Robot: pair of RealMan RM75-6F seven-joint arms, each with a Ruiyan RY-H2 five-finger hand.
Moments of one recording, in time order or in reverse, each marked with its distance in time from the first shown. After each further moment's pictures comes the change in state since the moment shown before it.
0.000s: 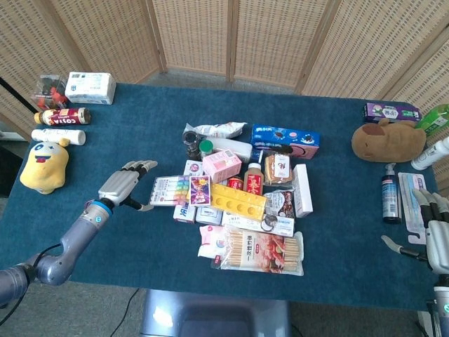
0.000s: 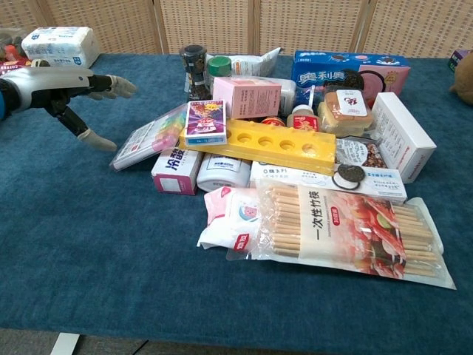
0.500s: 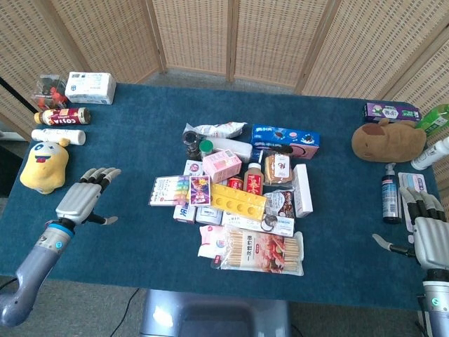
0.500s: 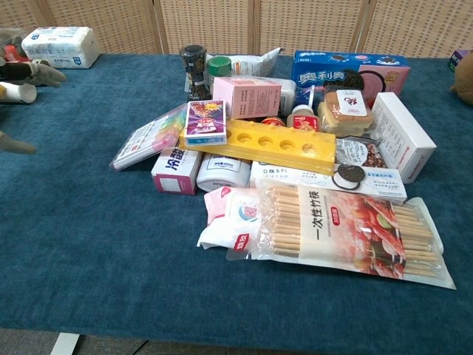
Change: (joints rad) left arm 0.195 0.190 0.048 -0.213 0.073 0.203 0.133; right arm 0.036 -0.041 -0.002 0.015 0.010 -0.027 -0.070
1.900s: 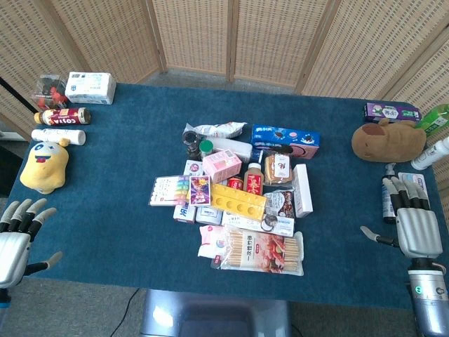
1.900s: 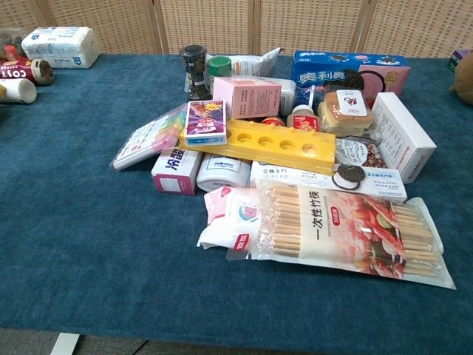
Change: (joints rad) left arm 0.476 0.144 0.184 -0.192 0.412 0.653 0.067; right arm 0.068 -0.079 0.014 0.064 -0.028 0.002 -0.112
